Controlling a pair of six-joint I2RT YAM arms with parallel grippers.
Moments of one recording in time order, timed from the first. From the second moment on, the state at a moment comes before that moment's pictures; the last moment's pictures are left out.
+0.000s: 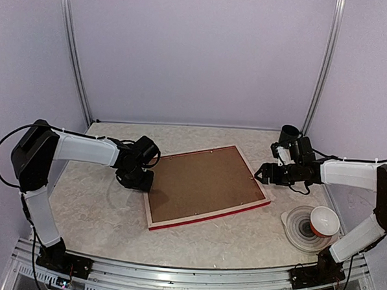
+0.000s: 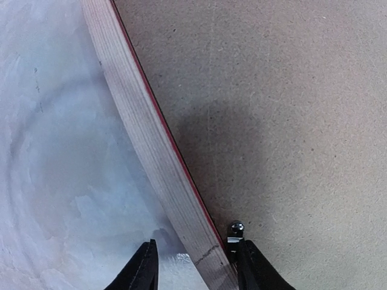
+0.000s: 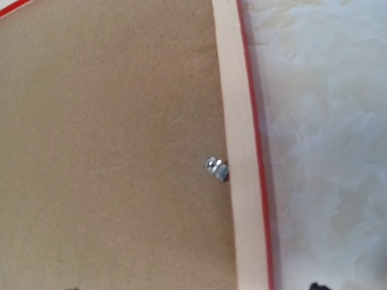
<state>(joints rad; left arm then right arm) -0.65 1.84 1.14 -0.54 -0.21 -0.49 0.32 1.46 0.79 -0.14 -0.23 0.28</state>
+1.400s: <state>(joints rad) -0.82 1.69 1.22 -0.51 -0.32 -0.32 0.32 1.42 0.76 -0.11 -0.26 0.30</state>
